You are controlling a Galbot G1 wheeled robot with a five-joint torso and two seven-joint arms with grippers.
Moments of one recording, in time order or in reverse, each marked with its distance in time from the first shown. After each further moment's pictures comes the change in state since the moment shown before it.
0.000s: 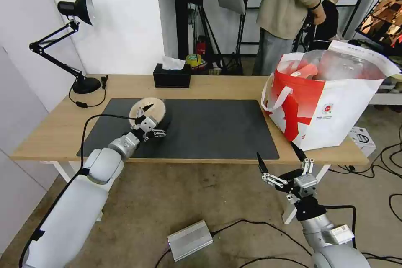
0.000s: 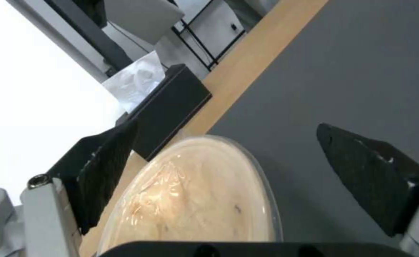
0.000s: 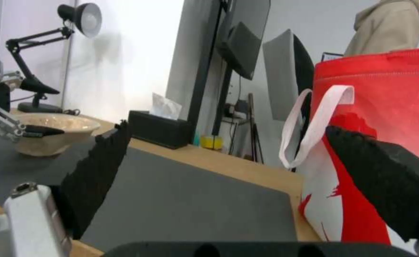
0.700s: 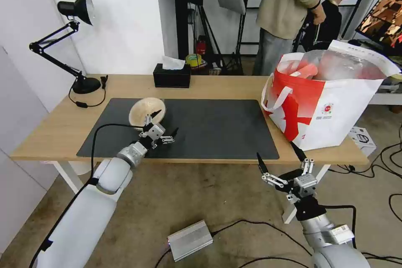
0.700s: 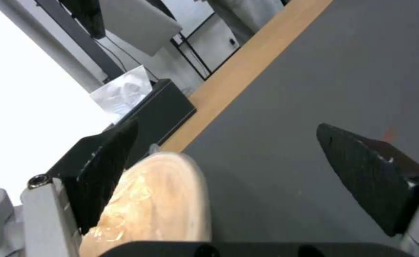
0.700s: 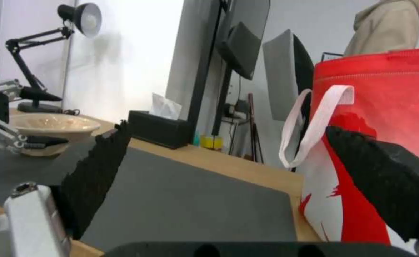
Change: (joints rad) left arm 0.058 -0.038 0.017 -0.032 0.005 -0.037 -0.054; right arm 0.000 0.000 0.000 0.000 0.000 0.000 0.000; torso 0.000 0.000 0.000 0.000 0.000
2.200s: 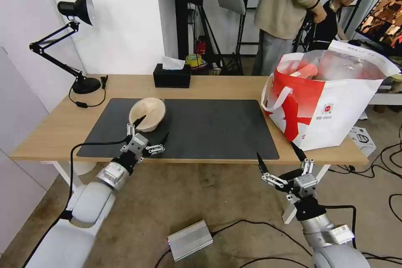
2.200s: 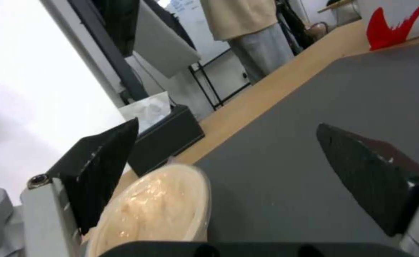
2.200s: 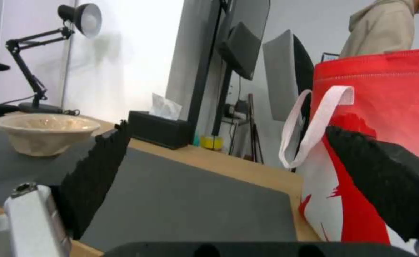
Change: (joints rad) left arm 0.251 0.027 -0.137 -0.232 -0.150 -0.064 -0.050; right arm 0.000 0.000 0.000 0.000 0.000 0.000 0.000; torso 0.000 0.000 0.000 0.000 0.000
